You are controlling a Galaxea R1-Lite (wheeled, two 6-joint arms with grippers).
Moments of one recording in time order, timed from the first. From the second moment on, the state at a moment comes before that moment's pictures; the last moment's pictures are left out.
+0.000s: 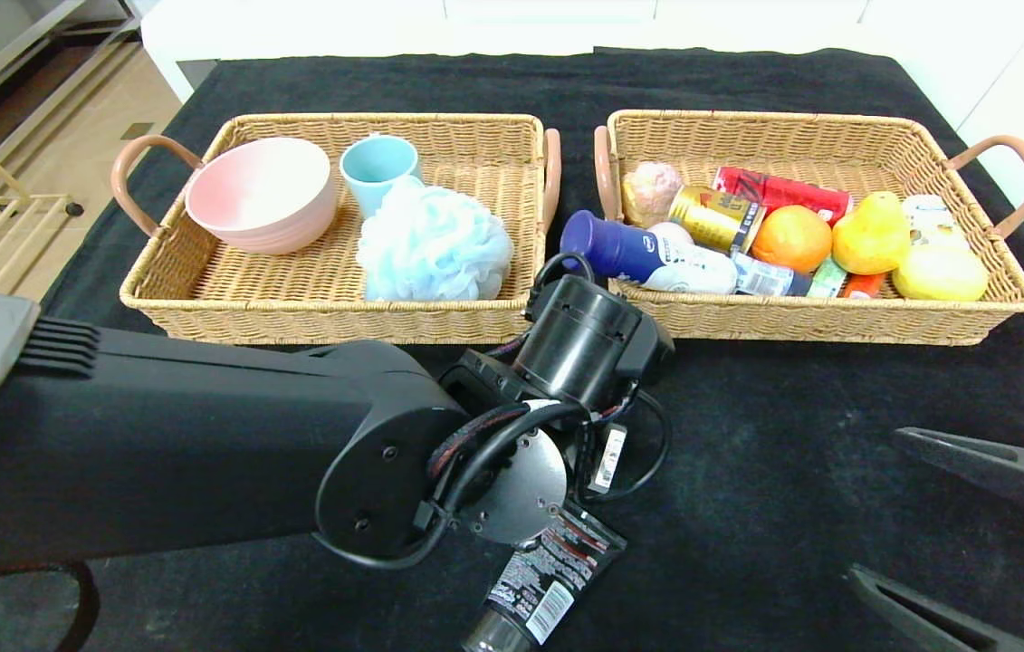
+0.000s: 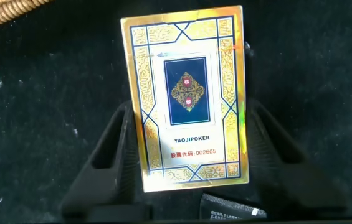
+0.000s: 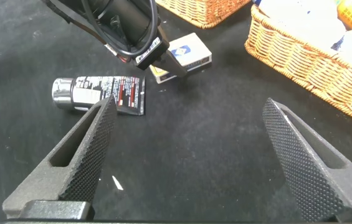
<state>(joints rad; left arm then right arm) -0.90 1.95 -1.43 0.14 0.58 -0.23 0.42 1.12 -0.22 -0.93 0.44 -0.20</state>
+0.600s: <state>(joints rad) -0.90 1.95 -1.43 0.15 0.58 -0.23 0.44 1.13 -0.21 -0.93 0.44 -0.20</state>
